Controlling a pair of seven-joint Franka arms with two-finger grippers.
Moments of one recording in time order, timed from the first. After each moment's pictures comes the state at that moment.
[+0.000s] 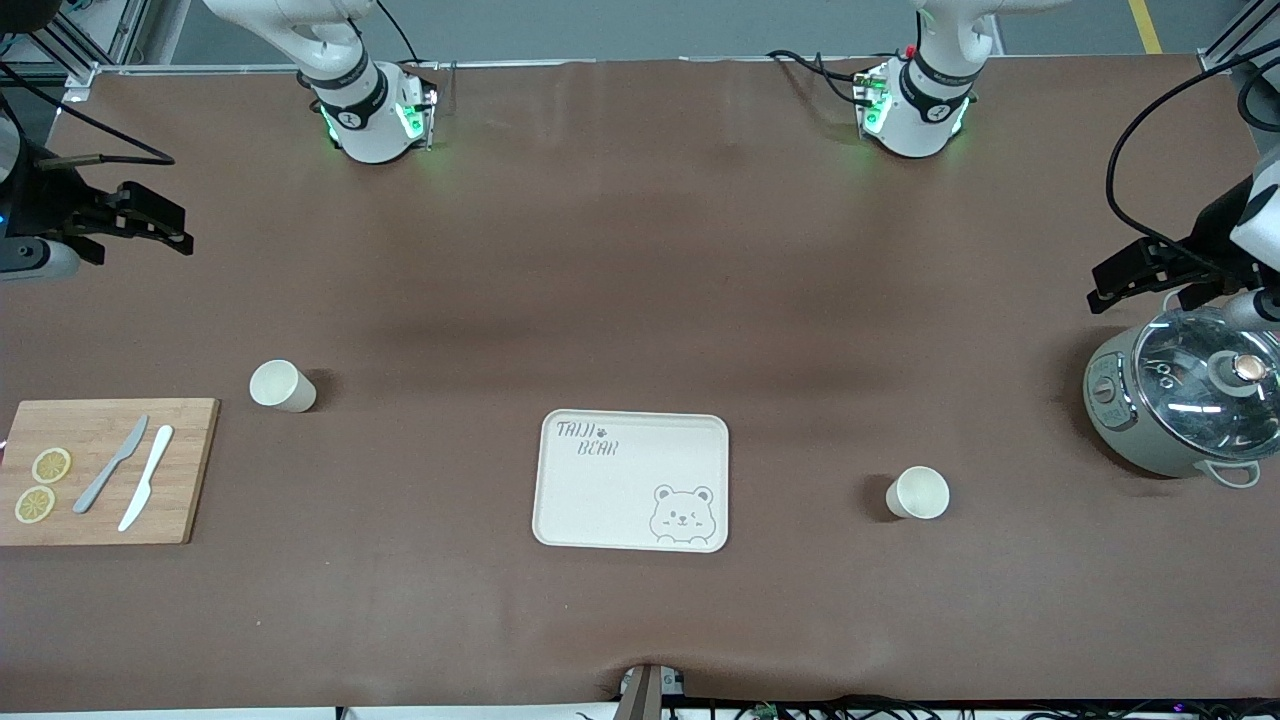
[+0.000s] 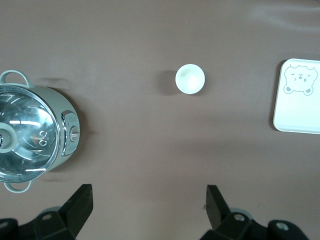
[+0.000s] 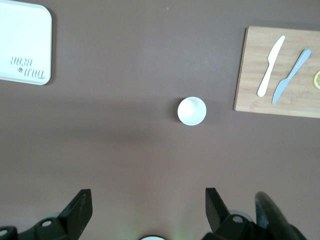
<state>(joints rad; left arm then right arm) 0.01 0.08 -0.06 -1.48 -0.02 1.61 -0.08 0.01 0.00 0.02 -1.54 0.02 1.46 -0.08</state>
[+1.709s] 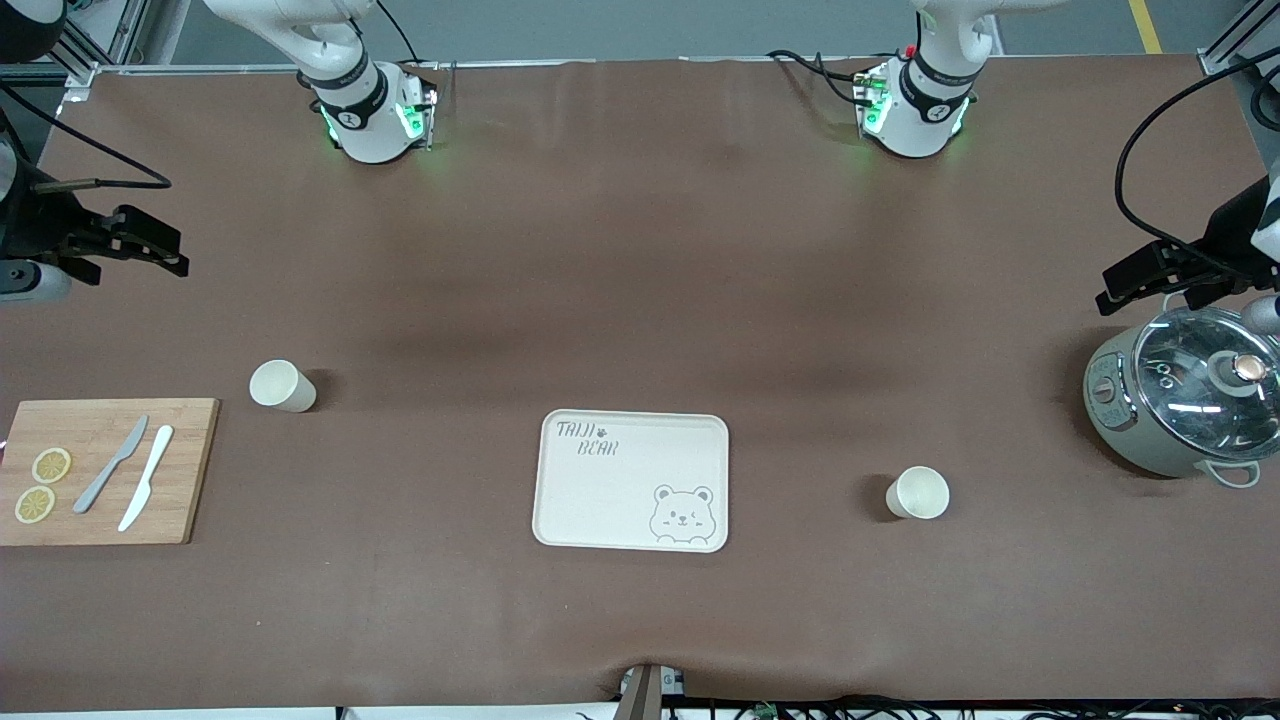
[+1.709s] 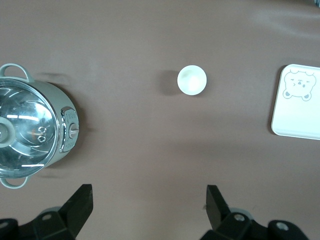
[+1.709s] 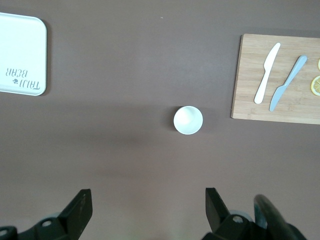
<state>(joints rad) 0.03 0.10 -0.06 -1.47 -0.04 1.61 -0.11 -0.01 0.02 0.00 -1.54 0.02 1.50 -0.08</state>
